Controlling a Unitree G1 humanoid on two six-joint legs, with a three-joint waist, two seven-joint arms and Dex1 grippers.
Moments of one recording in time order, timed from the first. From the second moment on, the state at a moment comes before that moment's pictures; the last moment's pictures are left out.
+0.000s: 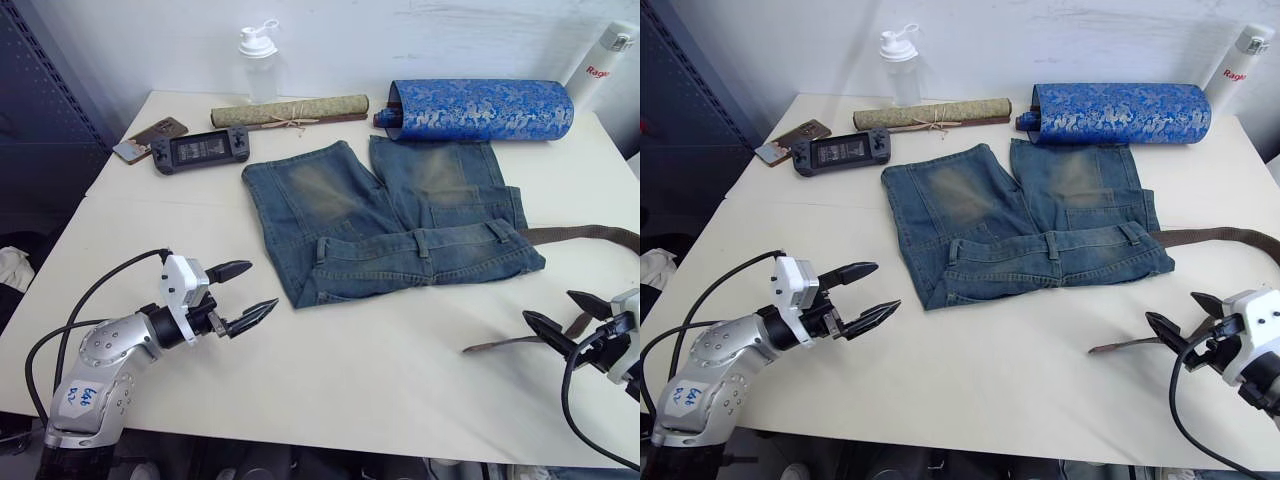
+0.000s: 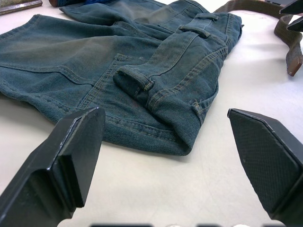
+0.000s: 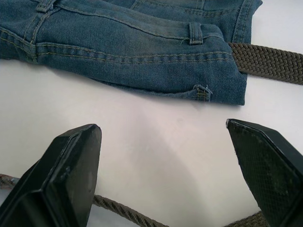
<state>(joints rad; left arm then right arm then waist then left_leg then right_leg) -0.02 0.57 0.18 -0.38 -0.51 0.36 -0.76 0.27 -0.71 -0.62 -0.19 0.48 0.33 0.80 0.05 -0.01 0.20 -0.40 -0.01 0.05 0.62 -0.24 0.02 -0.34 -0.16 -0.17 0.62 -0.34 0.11</state>
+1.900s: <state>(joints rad) -0.03 0.59 0.10 -0.43 -0.52 0.40 -0.80 -0.08 -1.31 0.04 -0.04 0.09 0.27 1.26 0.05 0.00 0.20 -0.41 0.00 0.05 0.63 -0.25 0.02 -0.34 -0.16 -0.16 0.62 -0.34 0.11</state>
